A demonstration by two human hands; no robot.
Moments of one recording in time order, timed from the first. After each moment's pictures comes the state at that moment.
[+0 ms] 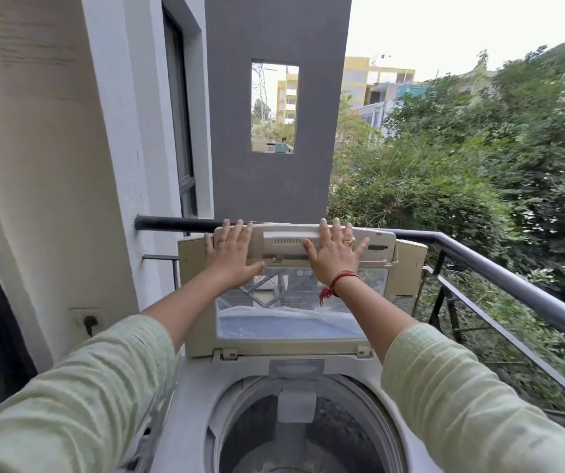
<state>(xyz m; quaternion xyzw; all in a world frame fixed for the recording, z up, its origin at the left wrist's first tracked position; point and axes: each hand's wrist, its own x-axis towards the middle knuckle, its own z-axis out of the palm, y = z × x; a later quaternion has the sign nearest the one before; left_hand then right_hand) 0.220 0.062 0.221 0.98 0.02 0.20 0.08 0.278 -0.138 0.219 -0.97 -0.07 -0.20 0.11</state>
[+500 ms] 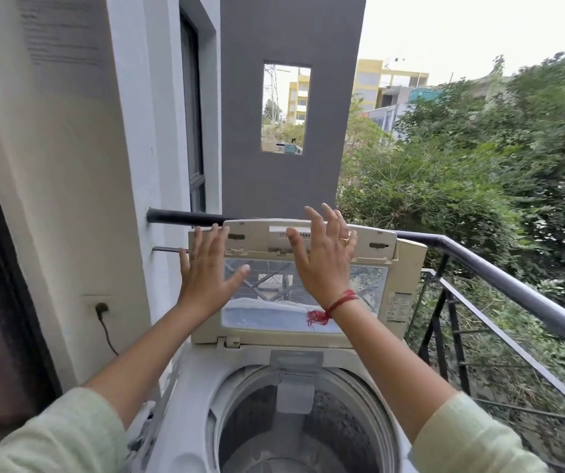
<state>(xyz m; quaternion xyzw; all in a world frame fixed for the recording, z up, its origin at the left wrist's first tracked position) 0.136 0.072 0.196 0.91 0.03 0.36 0.22 0.179 -0.118 0.240 -0.87 -0.19 -0.35 0.30</state>
